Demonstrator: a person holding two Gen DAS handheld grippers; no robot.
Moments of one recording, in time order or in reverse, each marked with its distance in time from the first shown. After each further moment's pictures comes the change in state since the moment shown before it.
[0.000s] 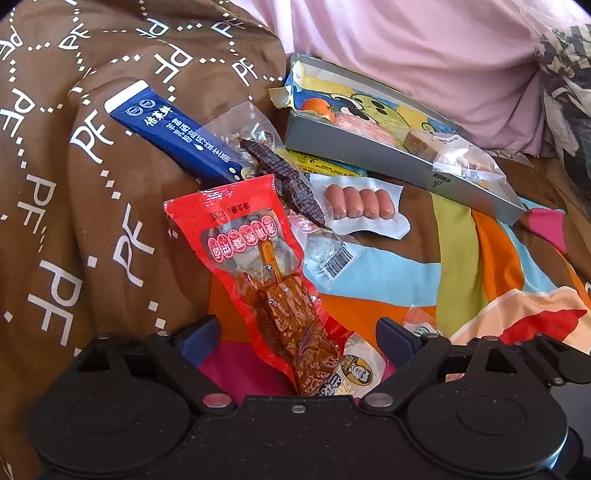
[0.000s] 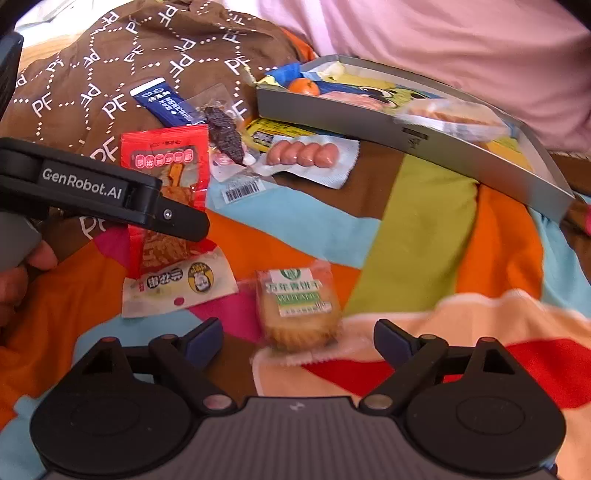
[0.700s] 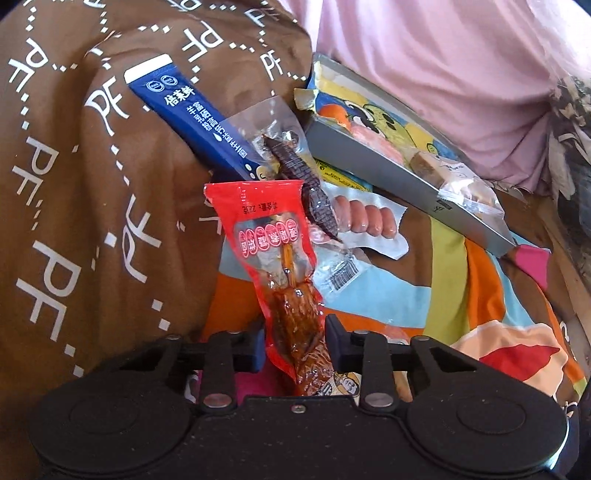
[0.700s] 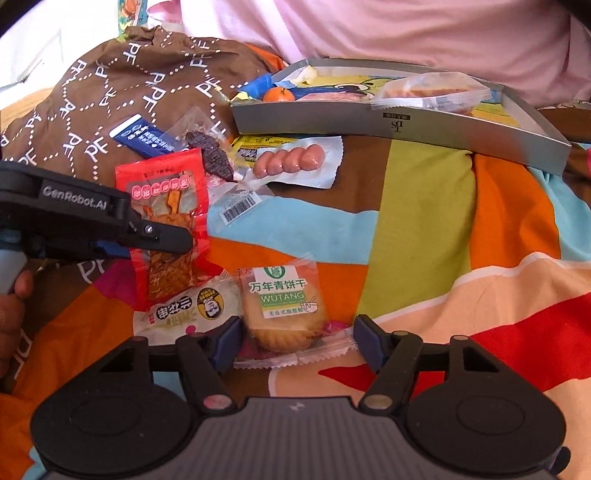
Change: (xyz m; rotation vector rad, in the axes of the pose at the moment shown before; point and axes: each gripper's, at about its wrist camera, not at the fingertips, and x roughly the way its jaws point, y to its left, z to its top) left arm 0.003 0.019 0.006 -0.142 0.014 -0.090; right arm 0.007 -0.009 -0.009 0.182 -0.047 0.058
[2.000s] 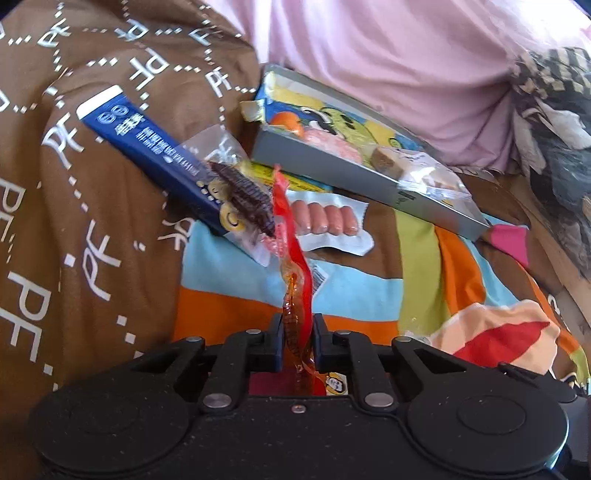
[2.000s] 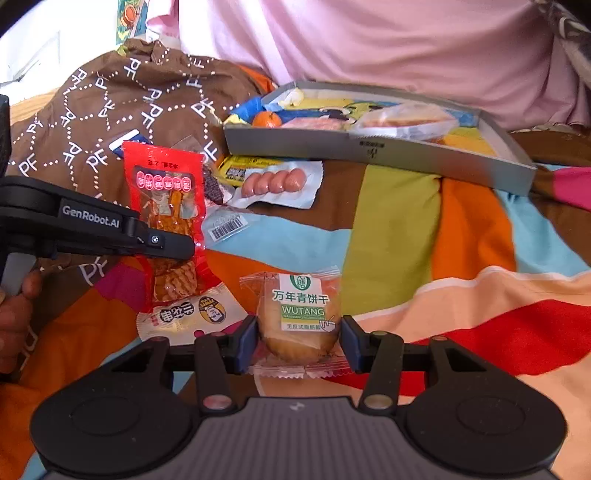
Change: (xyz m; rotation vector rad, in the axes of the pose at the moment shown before) left arm -0.009 -0.019 -0.004 0.140 -0.041 -0.059; right arm -0.032 0.001 -0.003 -0.006 -0.063 -0.076
